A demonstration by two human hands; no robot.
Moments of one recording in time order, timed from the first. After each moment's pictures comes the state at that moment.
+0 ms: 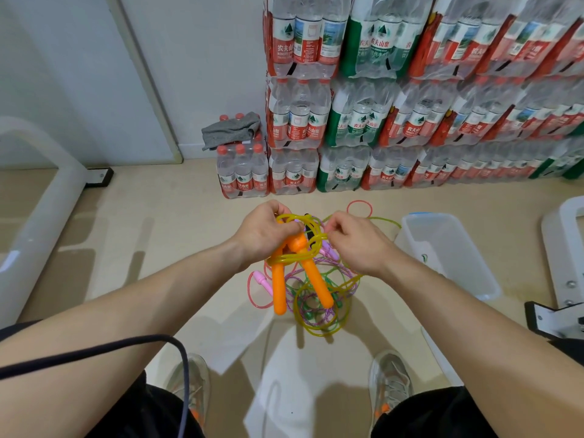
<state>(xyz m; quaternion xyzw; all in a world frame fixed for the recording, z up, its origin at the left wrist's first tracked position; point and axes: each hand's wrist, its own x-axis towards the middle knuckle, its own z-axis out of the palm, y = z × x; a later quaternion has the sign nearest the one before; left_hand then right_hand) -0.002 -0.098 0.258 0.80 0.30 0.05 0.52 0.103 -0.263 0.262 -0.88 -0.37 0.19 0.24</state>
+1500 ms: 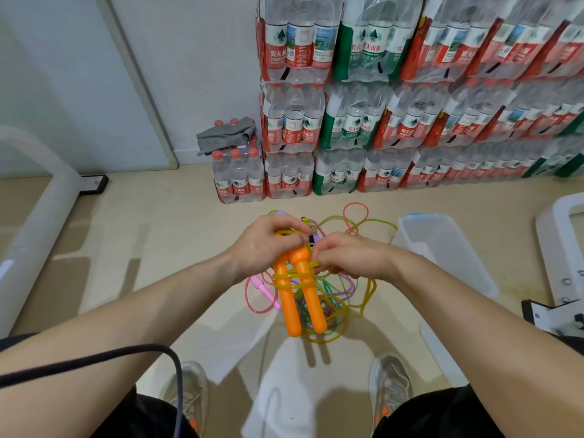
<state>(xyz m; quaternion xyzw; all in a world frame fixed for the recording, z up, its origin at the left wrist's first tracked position) -0.014 -0.108 0.259 0.78 0.21 0.03 0.59 0.101 -0.262 0.273 -0.78 -0.38 0.43 0.25</state>
